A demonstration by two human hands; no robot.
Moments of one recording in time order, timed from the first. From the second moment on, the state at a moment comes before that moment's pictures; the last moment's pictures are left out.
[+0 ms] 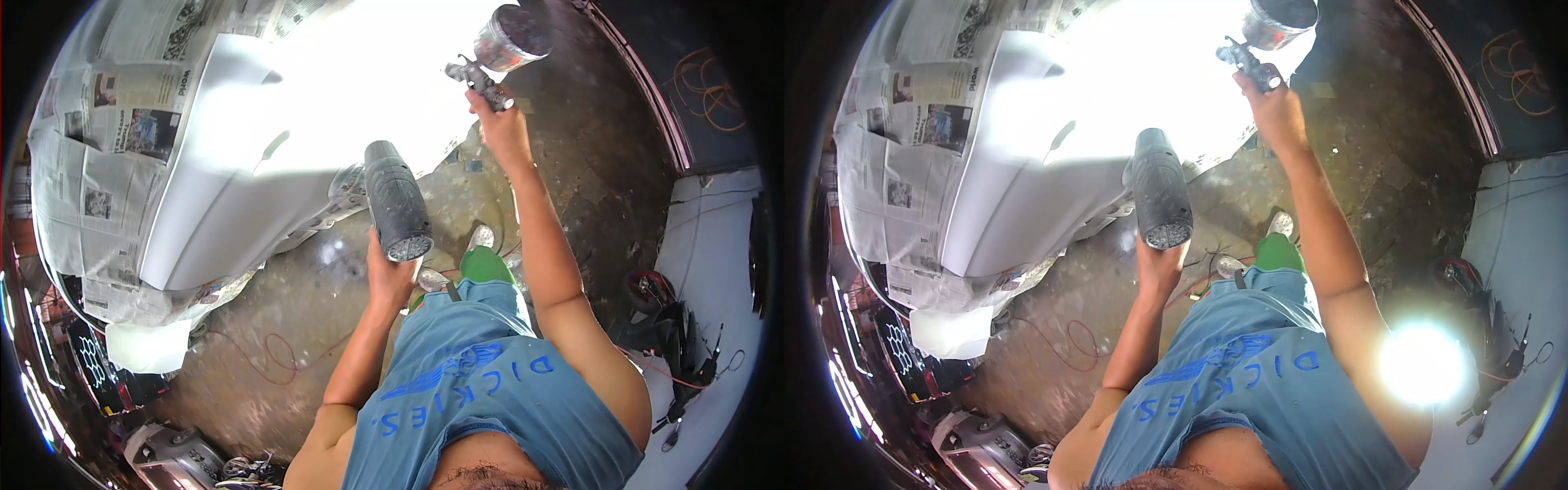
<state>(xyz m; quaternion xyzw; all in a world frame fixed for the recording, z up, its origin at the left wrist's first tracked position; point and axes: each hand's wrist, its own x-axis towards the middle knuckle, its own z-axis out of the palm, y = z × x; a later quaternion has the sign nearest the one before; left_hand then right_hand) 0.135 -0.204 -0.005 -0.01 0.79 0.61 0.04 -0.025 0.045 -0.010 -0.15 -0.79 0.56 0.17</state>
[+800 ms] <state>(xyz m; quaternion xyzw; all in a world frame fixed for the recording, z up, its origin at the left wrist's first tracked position) 0.032 -0.028 -0.007 0.05 0.74 0.67 0.05 0.152 0.214 -0.224 -0.29 -0.79 0.55 0.00</state>
